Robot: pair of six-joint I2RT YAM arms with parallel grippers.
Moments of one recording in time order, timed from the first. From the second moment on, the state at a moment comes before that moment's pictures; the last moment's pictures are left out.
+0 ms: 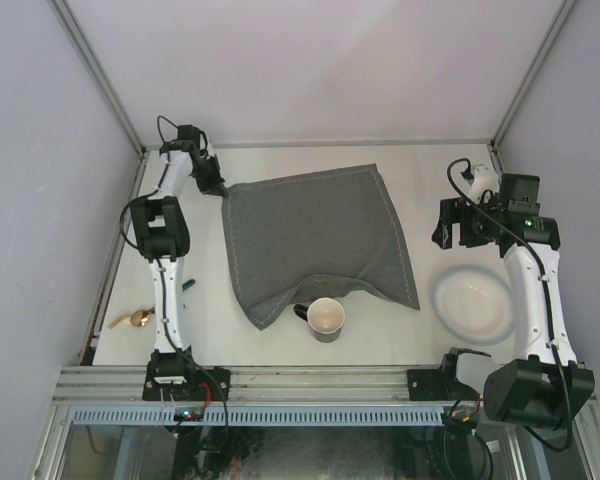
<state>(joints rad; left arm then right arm) 0.04 2.57 2.35 -0.94 0.29 -0.28 -0.19 1.14 1.15 -0.92 -0.40 -0.23</state>
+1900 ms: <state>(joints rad) -0.03 2.57 2.45 -0.97 0.08 -0.16 -0.21 1.11 1.13 -0.92 -0.39 -0.23</state>
